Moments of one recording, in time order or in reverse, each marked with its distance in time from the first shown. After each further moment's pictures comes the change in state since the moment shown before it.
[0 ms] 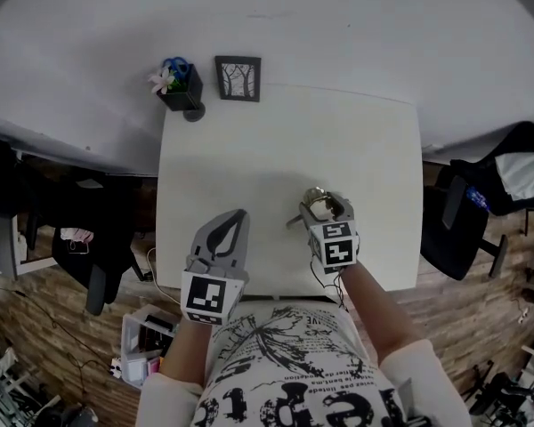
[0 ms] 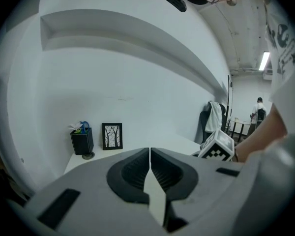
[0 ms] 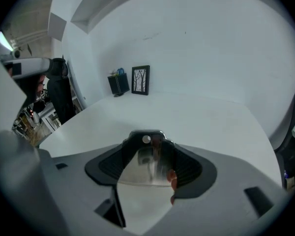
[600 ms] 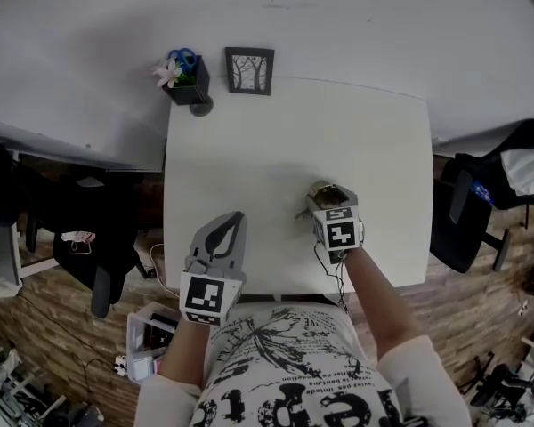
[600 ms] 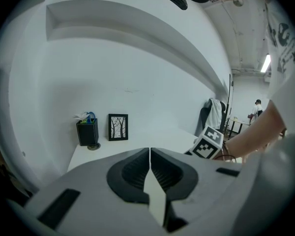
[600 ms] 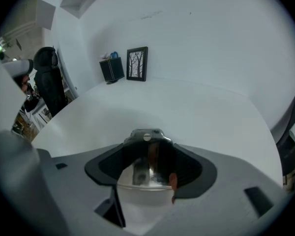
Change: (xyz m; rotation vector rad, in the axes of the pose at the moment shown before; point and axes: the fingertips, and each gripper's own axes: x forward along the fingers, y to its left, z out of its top) left arm -0.010 0.037 -0.034 -0.027 0.065 -0.019; right arm 0.042 0.003 -0.017 0.008 0.145 -0.049
